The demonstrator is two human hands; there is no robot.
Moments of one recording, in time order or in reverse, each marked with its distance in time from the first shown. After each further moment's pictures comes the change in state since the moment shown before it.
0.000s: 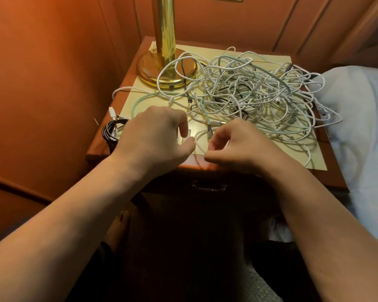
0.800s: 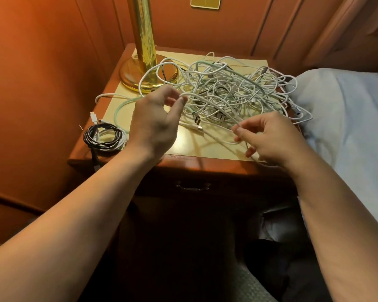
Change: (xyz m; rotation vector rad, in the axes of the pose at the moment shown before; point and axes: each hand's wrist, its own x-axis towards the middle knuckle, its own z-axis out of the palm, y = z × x) left_hand 0.041 0.013 0.043 -0.538 0.323 -0.080; right_hand -0.024 0.073 -0.041 0.225 0.273 0.152
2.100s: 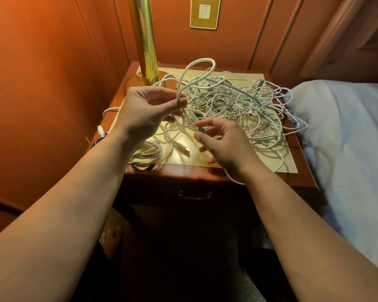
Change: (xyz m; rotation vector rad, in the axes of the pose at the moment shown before) left_hand 0.031 0.006 -0.034 -0.475 -0.231 -0.131; right_hand 0.005 -0.043 0.057 0.365 -0.019 -0.085
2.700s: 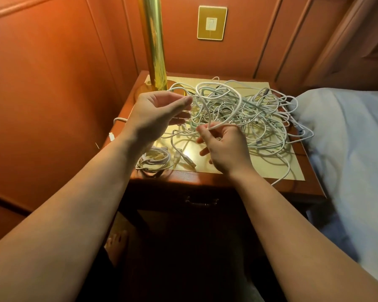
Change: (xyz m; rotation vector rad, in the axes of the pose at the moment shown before) left_hand 0.004 0.007 -0.005 -0.045 -0.009 -0.057; right_hand 0.007 -0.009 0.025 0.012 0.176 -0.063
